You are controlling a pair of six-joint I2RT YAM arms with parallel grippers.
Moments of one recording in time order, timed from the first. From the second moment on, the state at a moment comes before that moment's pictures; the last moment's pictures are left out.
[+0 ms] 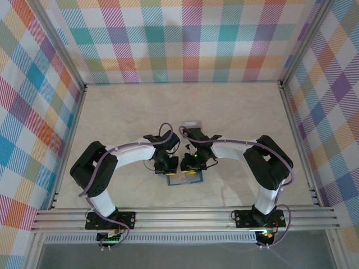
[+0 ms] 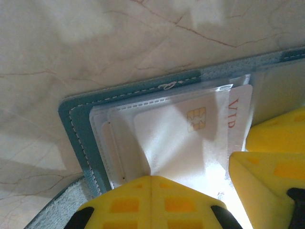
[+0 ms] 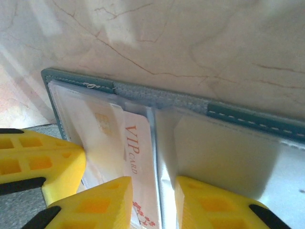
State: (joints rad) left arm -0.74 1.72 1.01 -0.69 0.27 -0.74; right arm 0.76 1.79 1.00 -0.46 -0.49 0.73
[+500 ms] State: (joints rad) left arm -0.74 1.72 1.01 -0.70 0.27 -0.73; right arm 0.73 1.78 0.90 -0.31 -0.60 0.75
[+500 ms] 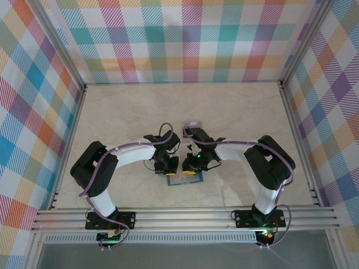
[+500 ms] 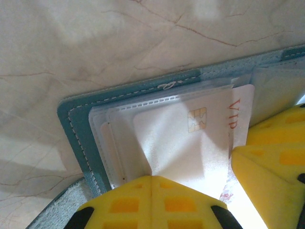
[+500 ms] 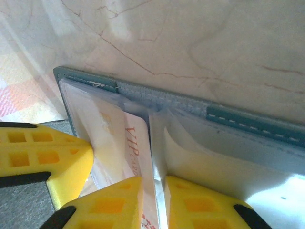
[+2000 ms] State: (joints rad) left arm -0.75 1.63 1.00 -0.72 0.18 -0.73; right arm 0.64 1.52 0.96 -0.52 -0.46 0.59
